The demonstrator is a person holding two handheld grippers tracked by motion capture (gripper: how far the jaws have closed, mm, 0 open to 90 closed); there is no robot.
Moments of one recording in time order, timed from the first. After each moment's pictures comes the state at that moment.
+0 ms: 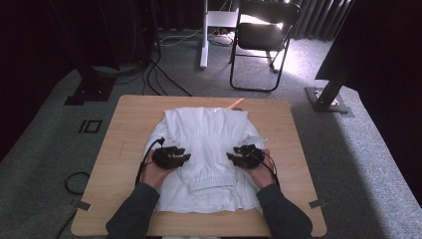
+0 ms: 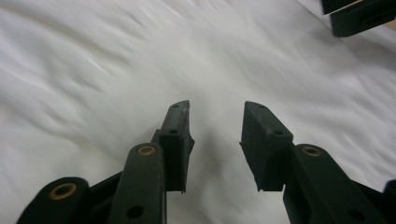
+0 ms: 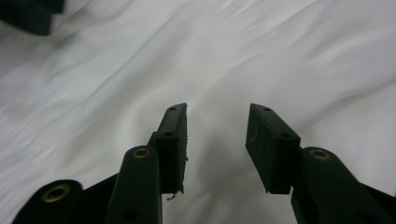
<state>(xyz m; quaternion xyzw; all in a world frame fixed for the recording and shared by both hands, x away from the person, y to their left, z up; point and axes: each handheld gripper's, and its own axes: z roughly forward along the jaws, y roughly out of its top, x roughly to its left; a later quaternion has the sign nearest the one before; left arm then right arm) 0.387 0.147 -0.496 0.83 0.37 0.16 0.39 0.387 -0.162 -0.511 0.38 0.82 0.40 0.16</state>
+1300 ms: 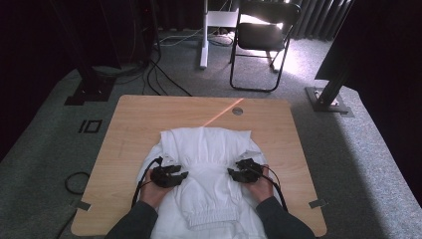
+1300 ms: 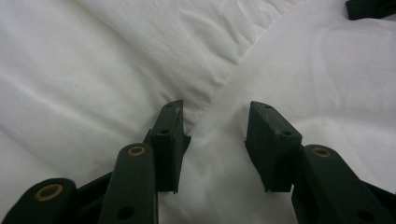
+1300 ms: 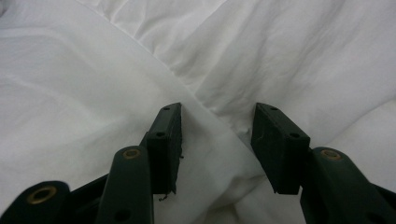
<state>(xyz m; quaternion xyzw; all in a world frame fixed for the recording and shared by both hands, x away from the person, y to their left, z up) 0.339 0.156 -0.548 0.83 0.39 0.13 0.37 0.359 -0.159 -0.551 0.41 0.83 0.34 0.15</state>
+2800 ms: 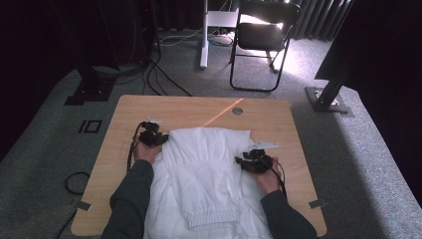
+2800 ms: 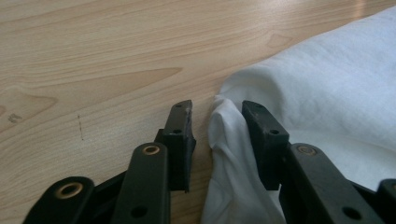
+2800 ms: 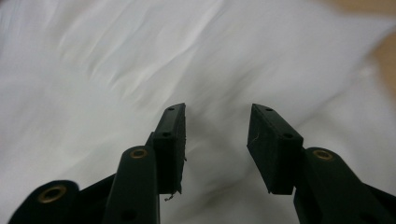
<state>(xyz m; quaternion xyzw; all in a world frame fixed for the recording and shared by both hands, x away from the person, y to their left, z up) 0.482 0.211 -0.540 0.76 0.54 0.18 0.31 0.378 -0.192 -0.523 0.45 0.78 0.40 0.16</state>
